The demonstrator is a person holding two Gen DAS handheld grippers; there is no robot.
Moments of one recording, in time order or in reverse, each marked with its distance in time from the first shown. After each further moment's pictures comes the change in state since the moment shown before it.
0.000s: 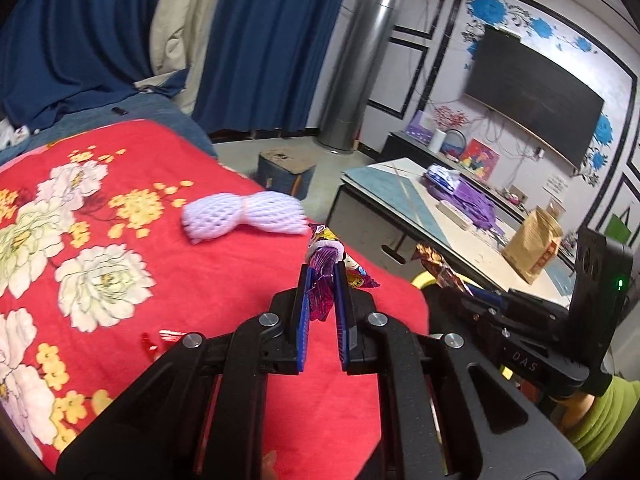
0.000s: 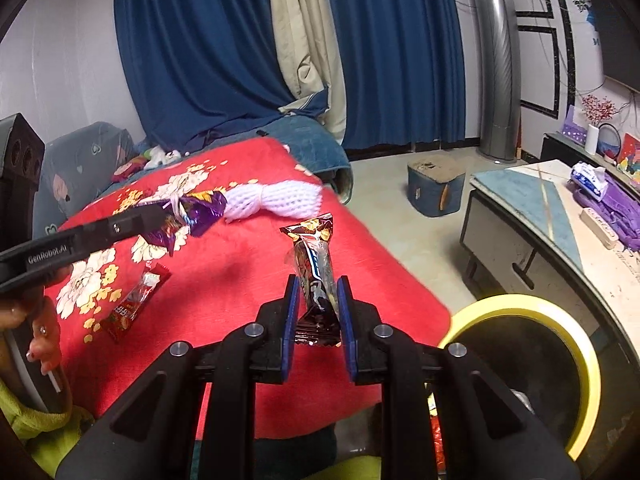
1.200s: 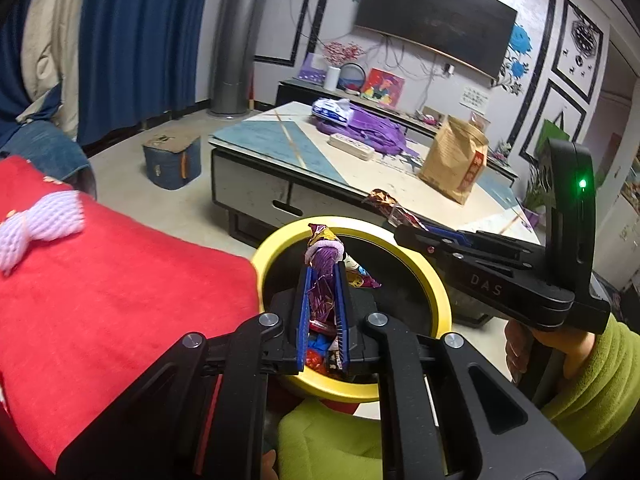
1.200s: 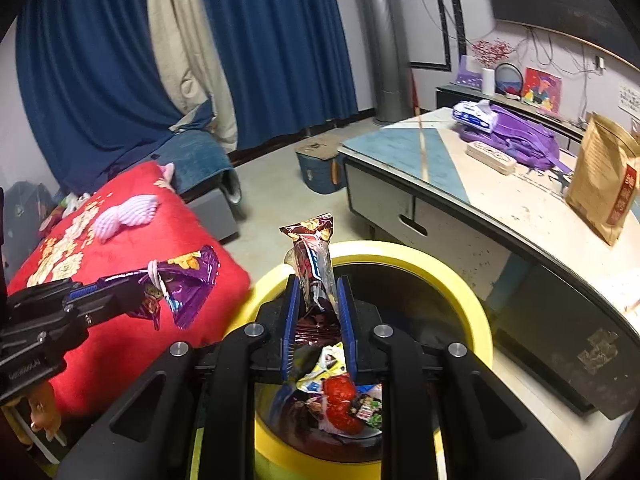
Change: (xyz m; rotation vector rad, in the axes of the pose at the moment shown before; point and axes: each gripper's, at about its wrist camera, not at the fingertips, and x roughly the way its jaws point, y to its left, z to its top) left arm 0.102 -0.162 -0.039 0.273 0.165 -0.266; right arm -0.064 -0.147 -0.052 0.260 0.021 -0.280
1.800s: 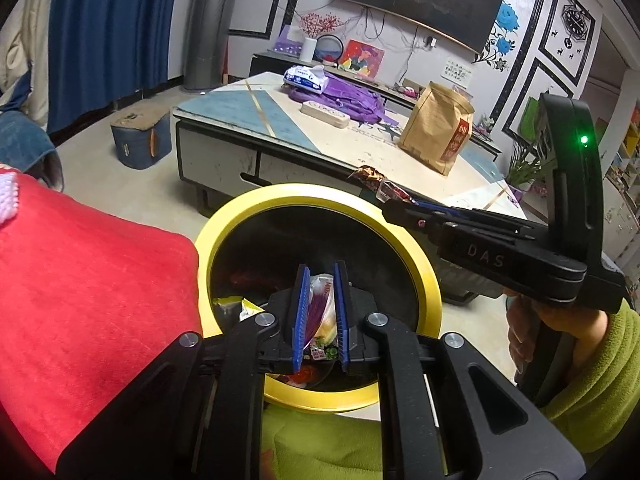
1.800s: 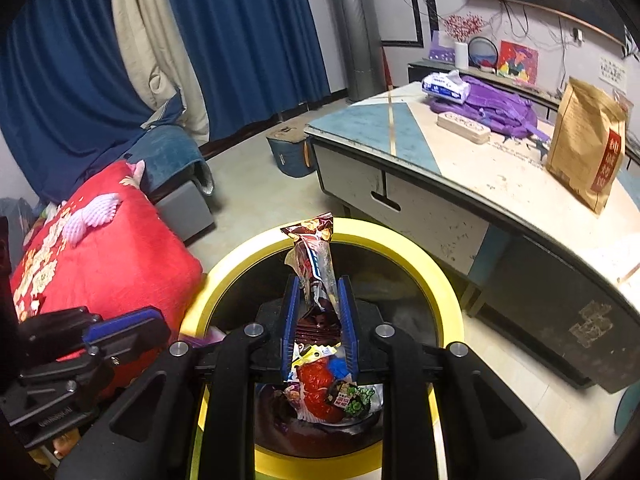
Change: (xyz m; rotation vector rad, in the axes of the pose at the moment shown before) left arm 0.054 -0.017 -0.014 0.011 0.097 -0.078; right arm 0.019 -0.039 -0.010 0.083 0.067 -0.057
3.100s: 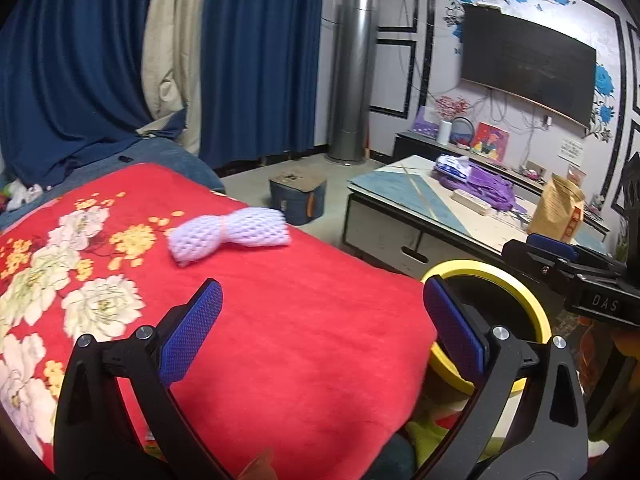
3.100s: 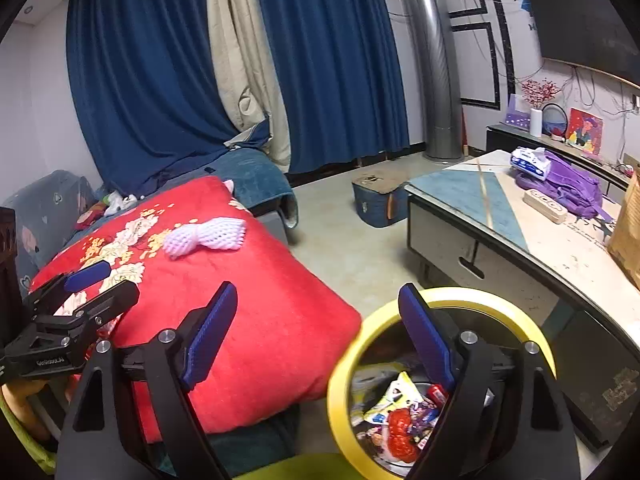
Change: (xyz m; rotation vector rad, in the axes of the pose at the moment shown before) left arm -0.173 0.089 -0.029 -0.145 -0.297 0.498; right arm -0.043 0.139 0.018 -0.188 -0.167 0.215
